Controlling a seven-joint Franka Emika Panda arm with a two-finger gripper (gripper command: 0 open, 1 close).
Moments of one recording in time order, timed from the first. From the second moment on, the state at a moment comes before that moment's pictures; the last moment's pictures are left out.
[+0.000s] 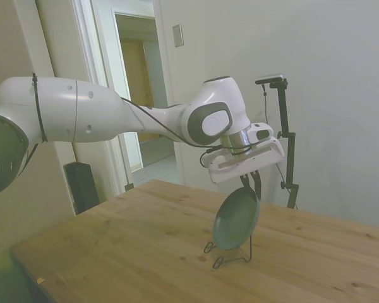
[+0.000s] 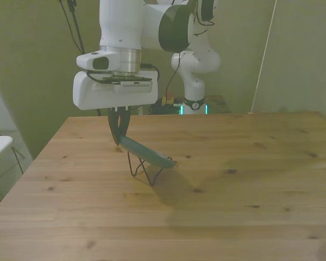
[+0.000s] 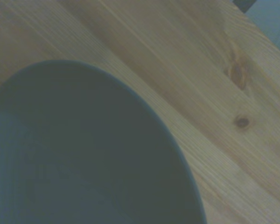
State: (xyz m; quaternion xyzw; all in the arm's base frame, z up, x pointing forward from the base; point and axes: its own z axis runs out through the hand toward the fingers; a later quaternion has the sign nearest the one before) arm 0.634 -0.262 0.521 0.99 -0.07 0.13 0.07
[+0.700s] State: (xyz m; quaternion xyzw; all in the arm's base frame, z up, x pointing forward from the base) arm 0.620 -0.212 0.583 0.99 -0.05 0.15 0.02
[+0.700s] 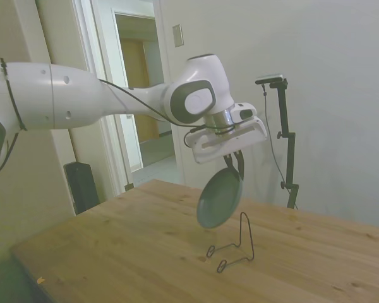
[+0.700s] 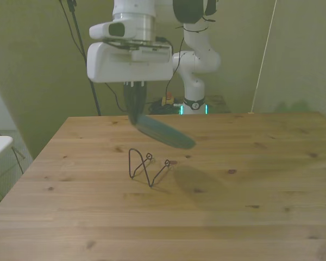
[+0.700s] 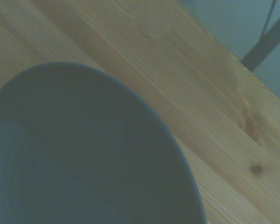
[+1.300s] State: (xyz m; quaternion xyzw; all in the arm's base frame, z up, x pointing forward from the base) arm 0.617 -0.126 0.516 0.99 -0.09 0.06 -0.08
